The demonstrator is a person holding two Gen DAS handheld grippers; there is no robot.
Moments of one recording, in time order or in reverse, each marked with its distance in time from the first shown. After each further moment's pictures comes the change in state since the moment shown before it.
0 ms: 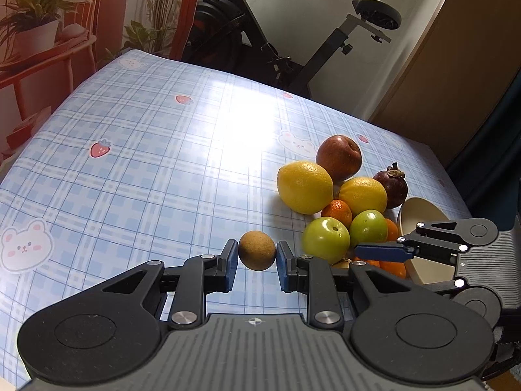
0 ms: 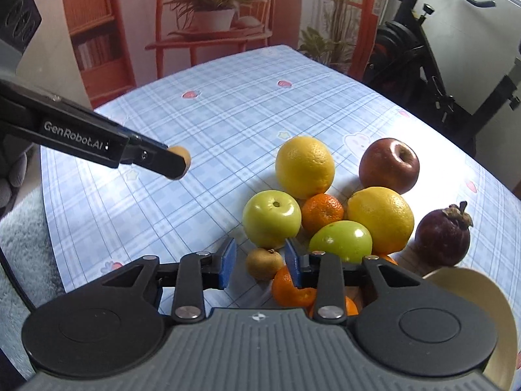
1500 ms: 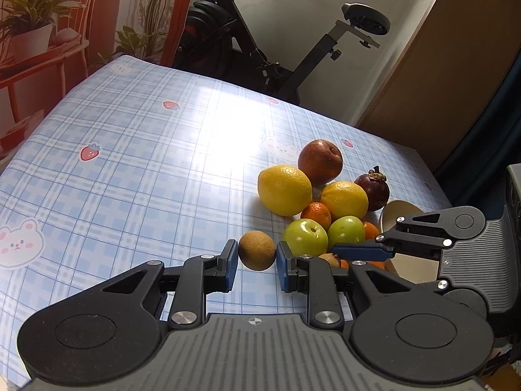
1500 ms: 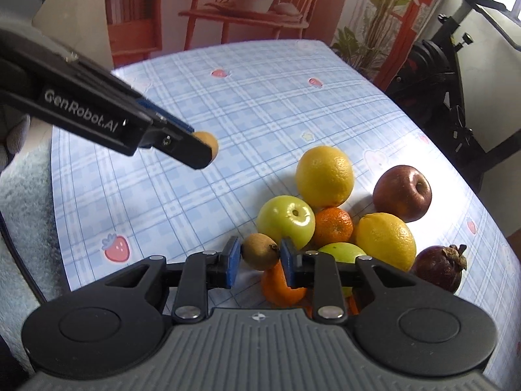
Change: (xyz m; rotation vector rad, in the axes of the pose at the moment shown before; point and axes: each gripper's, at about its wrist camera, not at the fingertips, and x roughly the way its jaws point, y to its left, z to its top) left arm -0.013 -0.006 -0.003 0.010 -0.017 -0.036; right arm -0.008 0.008 0.001 -0.073 -0.022 0.002
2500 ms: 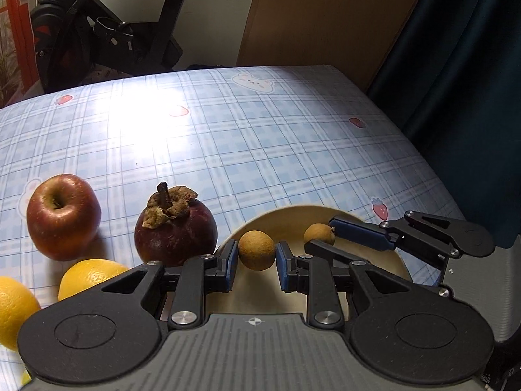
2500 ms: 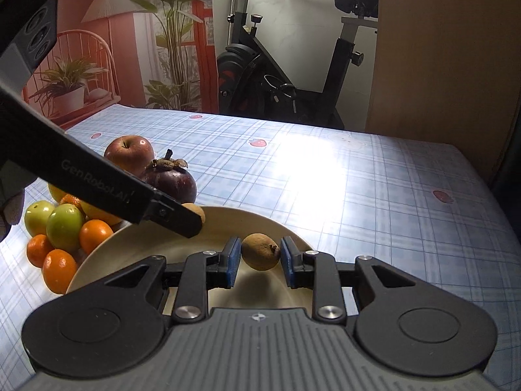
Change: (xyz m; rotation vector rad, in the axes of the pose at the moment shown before) left arm 0.187 -0.213 0.050 0.324 0.245 -0.155; right arm -0.057 -0.163 -0.144 0.494 -0.201 -0.293
